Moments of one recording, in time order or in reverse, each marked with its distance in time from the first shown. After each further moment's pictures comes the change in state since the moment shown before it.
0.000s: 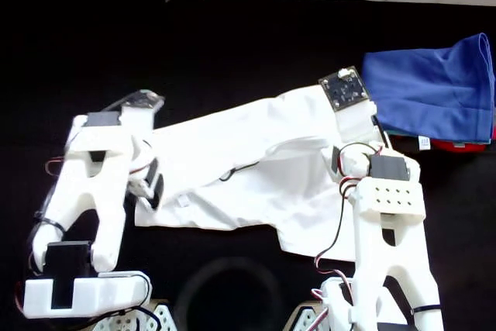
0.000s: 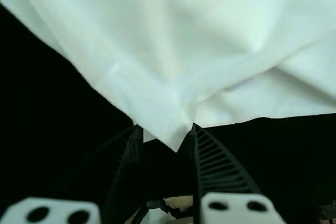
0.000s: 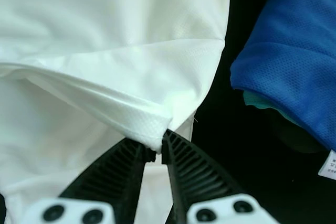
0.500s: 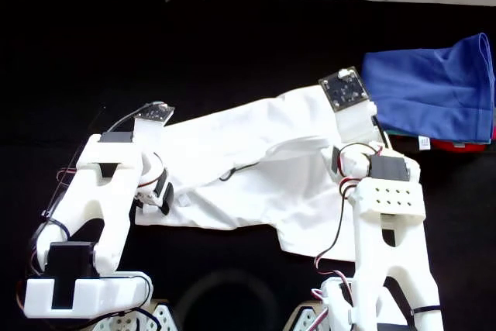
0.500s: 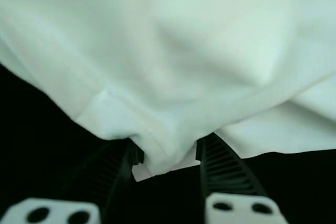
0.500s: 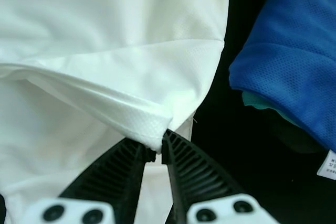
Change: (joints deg) left arm 0.8 0.0 8.9 -14.9 0.0; right arm -0.1 -0.4 0.1 0.0 0.0
